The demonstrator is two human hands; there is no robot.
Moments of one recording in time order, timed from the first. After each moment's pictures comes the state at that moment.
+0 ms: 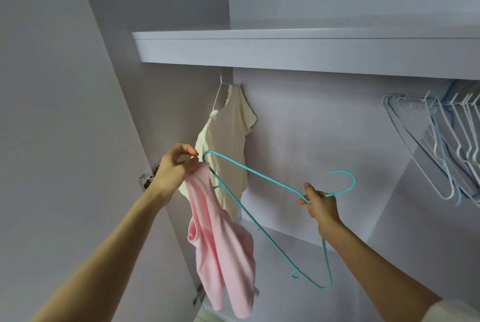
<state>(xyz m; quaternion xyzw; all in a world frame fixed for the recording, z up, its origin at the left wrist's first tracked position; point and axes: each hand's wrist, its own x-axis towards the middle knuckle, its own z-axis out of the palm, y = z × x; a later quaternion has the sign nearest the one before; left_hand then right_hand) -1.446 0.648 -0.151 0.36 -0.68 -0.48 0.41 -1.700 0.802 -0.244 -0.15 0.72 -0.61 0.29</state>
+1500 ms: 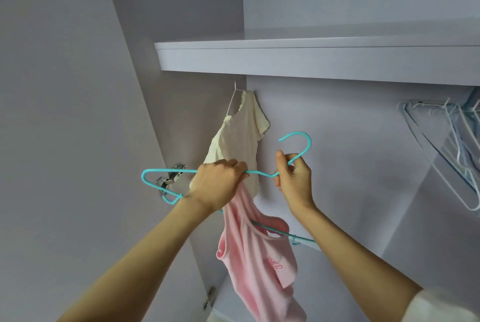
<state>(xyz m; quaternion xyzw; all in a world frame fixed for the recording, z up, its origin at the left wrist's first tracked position) -1.477 0.691 -0.137 0.32 -0.92 0.16 0.15 -1.627 0.750 -0.174 -0.31 0.59 -0.72 0.17</state>
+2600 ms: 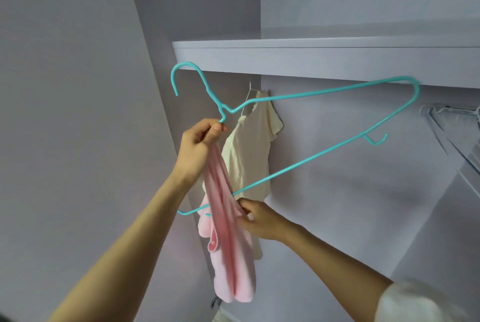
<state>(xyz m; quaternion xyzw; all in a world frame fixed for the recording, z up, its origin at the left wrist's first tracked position) -1.447 0.673 -0.088 0.28 -0.71 -0.39 0.52 -1.586 0.735 -0.227 -0.66 0.61 -0.28 0.33</state>
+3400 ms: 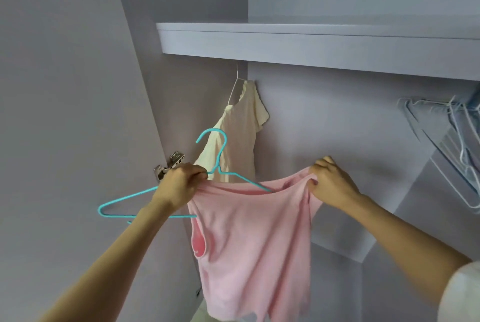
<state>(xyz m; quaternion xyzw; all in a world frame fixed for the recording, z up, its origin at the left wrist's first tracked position) -1.411 0.649 -0.180 0.39 -0.87 -0.13 0.26 -1.727 0.780 -0.201 -0.61 0.77 -0.15 -0.10</state>
